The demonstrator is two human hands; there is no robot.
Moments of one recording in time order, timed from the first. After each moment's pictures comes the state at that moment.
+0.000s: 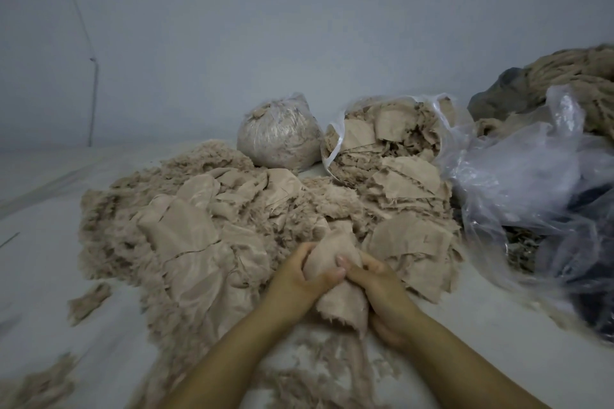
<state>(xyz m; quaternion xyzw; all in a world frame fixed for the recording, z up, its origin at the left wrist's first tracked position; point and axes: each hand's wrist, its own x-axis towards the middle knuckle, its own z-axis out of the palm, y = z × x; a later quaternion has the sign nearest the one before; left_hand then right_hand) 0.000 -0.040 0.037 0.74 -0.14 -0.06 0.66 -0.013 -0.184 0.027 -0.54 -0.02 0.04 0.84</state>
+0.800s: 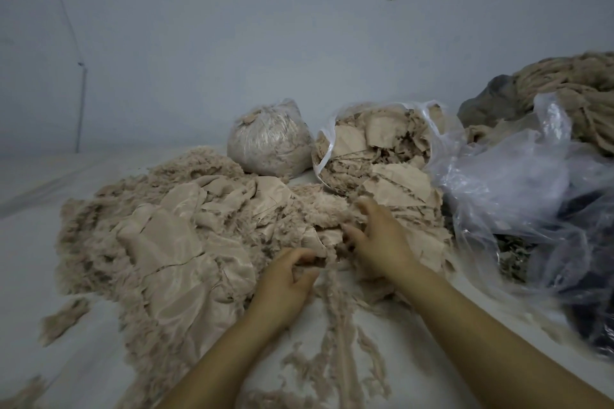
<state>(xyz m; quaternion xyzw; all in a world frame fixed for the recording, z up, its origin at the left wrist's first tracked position) 0.029 -0.049 0.030 0.85 -0.16 0.08 0.49 0.058 -0.230 0.059 -0.92 -0.01 -0.21 0.34</state>
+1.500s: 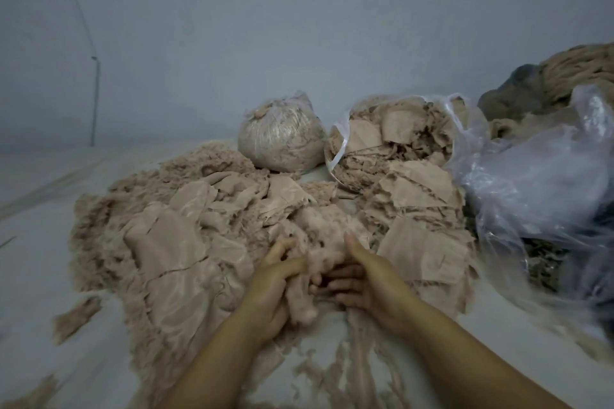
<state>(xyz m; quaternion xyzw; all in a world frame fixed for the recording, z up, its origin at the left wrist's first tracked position) 0.034 -0.031 0.045 0.52 -0.03 -0.11 0.85 0.030 -0.190 0.035 -0.60 0.05 0.10 0.80</state>
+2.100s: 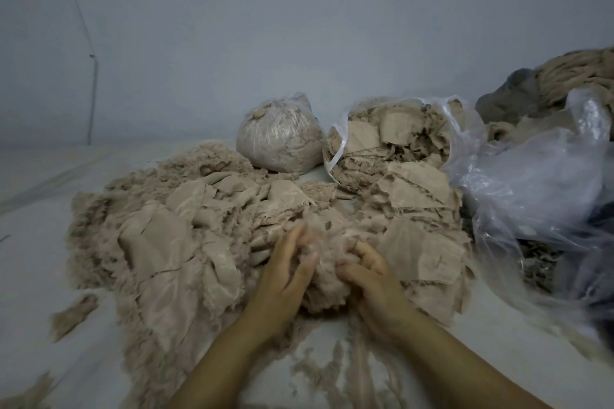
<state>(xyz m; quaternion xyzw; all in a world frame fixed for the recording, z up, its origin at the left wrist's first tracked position) 0.026 -0.029 0.040 0.82 -0.24 0.14 0.50 0.017 -0.183 0.032 -0.51 -0.13 0.01 0.85</state>
